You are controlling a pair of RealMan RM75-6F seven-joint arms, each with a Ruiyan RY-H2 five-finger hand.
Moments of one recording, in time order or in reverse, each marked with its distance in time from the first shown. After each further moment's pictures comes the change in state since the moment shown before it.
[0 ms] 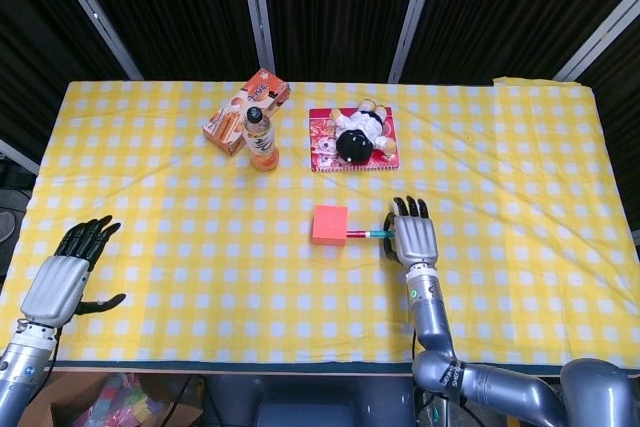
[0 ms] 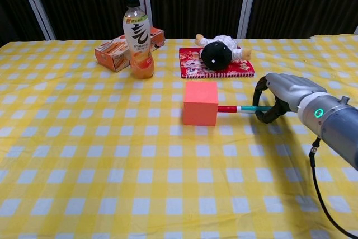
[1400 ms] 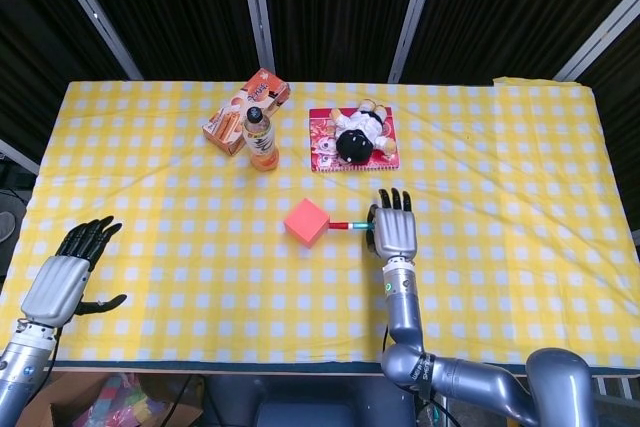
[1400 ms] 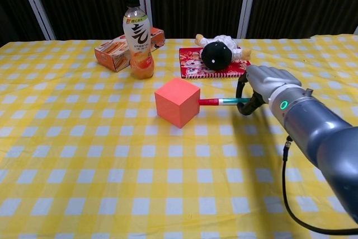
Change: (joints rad) left arm -0.005 0.011 0.004 -0.005 0.003 -0.009 -0.026; right arm 0.104 -0.119 0.079 0.050 0.078 0.096 -0.120
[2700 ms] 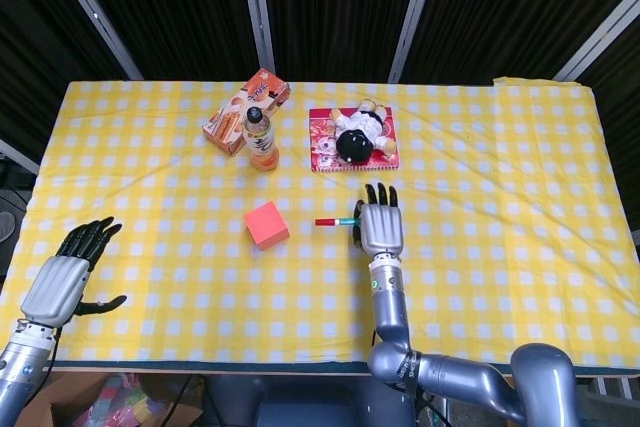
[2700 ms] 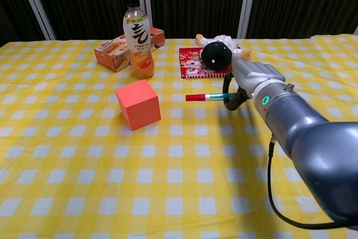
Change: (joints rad) left arm -0.003 0.011 0.003 -0.011 -0.010 -0.014 -0.010; right arm 0.048 -0.040 0.024 0.032 0.000 0.011 -0.009
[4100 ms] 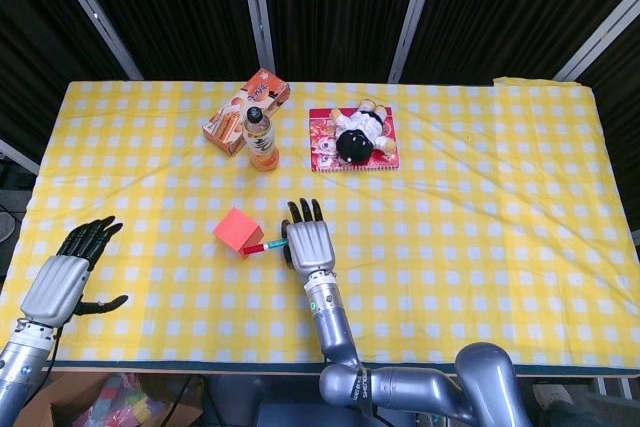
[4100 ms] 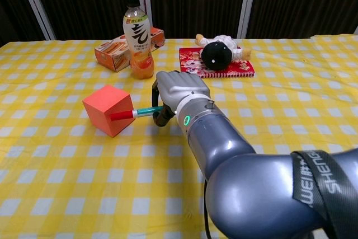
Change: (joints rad) left arm -0.003 0.014 0.002 -0.016 0.011 0.002 -0.033; right arm 0.164 -0.213 0.025 0.073 -0.061 -0.047 -0.031
